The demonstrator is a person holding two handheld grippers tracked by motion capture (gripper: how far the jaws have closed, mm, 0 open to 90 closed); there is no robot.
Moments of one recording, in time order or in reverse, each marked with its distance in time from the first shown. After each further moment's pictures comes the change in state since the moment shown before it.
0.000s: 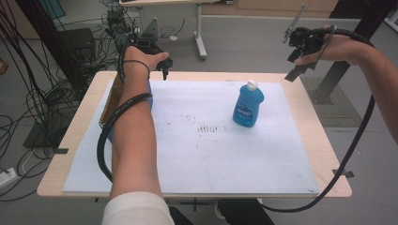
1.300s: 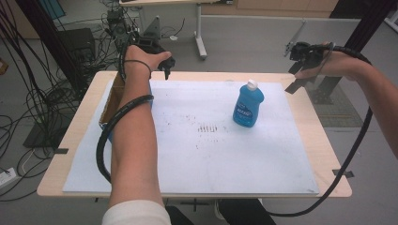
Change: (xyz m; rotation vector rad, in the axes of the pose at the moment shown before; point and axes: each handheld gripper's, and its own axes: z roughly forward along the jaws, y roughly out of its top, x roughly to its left) left arm -0.008 -0.007 -0.010 -0.016 0.002 0.021; right arm 0.012 -0.023 0.030 -0.014 0.021 0.039
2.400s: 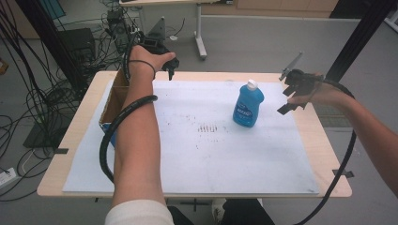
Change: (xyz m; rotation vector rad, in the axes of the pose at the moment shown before) left arm -0.010 0.001 0.001 0.000 0.002 0.024; right arm 0.016 -0.033 0.073 -0.094 0.022 0.089
